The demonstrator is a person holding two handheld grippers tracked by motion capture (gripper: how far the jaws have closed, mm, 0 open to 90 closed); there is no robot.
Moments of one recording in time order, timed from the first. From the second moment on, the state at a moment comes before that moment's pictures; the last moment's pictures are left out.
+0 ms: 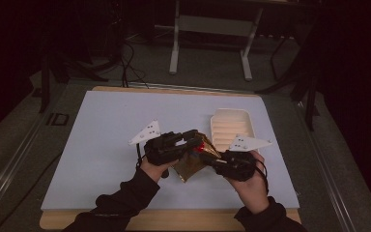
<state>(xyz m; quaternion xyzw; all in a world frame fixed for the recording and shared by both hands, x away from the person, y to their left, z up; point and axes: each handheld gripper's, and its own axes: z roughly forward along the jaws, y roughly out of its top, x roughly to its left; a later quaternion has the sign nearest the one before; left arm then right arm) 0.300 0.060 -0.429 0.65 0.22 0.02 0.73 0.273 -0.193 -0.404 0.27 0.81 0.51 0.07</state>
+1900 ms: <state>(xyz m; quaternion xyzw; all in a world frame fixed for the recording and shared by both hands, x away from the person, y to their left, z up) 0.223 0.141 -0.457 0.73 0.26 0.08 0.62 0.343 -0.306 -0.334 0.10 0.88 0.45 0.13</state>
